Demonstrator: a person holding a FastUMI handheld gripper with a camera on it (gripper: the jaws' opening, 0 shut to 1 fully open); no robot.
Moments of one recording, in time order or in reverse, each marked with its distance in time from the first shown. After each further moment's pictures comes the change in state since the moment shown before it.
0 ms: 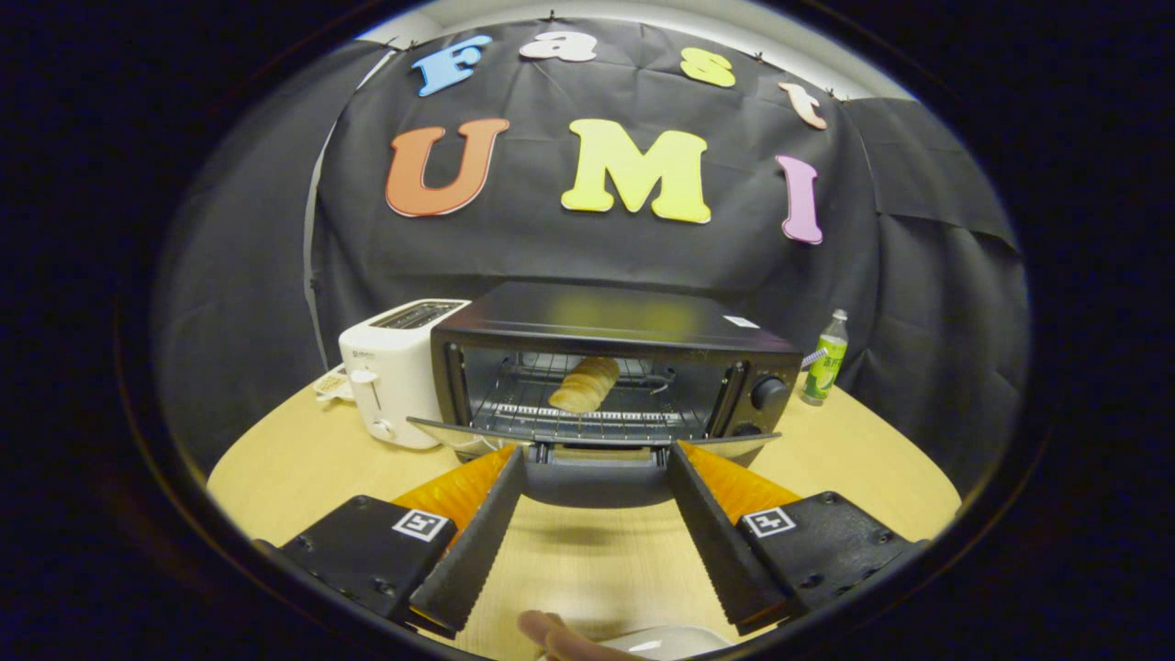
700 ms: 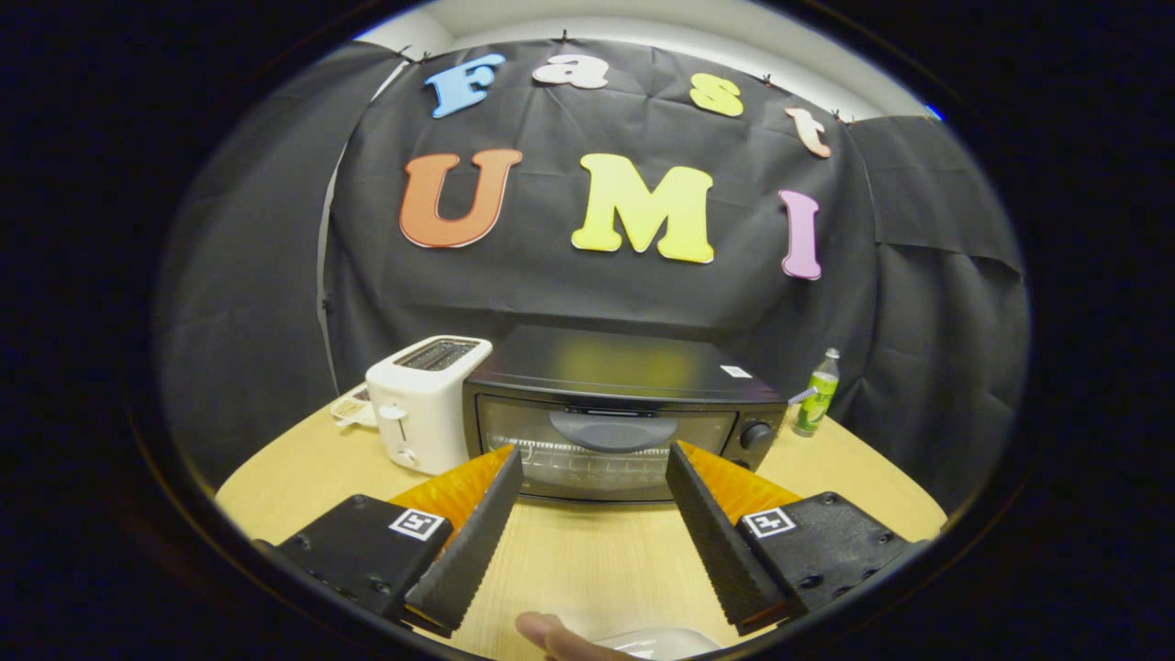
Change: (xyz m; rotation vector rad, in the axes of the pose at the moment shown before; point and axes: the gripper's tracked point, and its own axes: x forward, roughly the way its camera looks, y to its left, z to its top) arm -0.047 0.005 0.039 -0.005 -0.056 -0.008
